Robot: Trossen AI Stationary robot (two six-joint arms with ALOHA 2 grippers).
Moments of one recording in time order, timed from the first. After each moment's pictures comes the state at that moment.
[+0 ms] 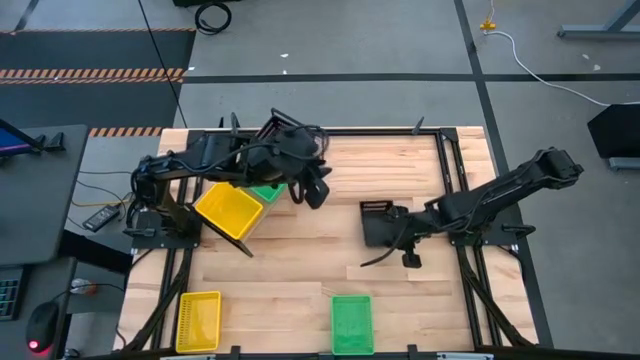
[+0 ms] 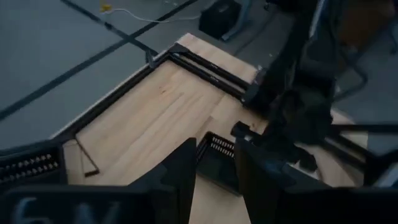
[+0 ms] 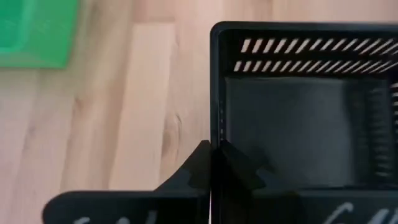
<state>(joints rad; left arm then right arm) -0.09 1.78 2.27 -1.10 -0.46 -0.52 0.27 1.14 0.55 -0.40 0.00 0.26</state>
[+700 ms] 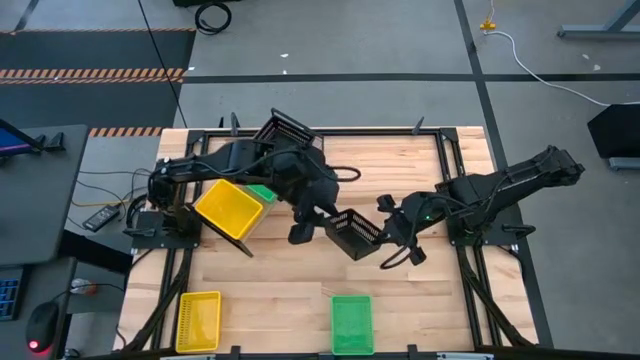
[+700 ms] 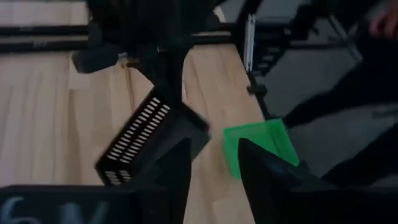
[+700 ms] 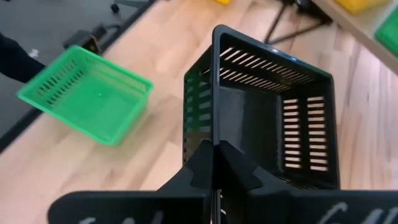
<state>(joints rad) -0.06 1.86 2.26 -1.11 0.24 -0.01 0.28 1.12 0.95 -0.53 -0.05 -0.20</state>
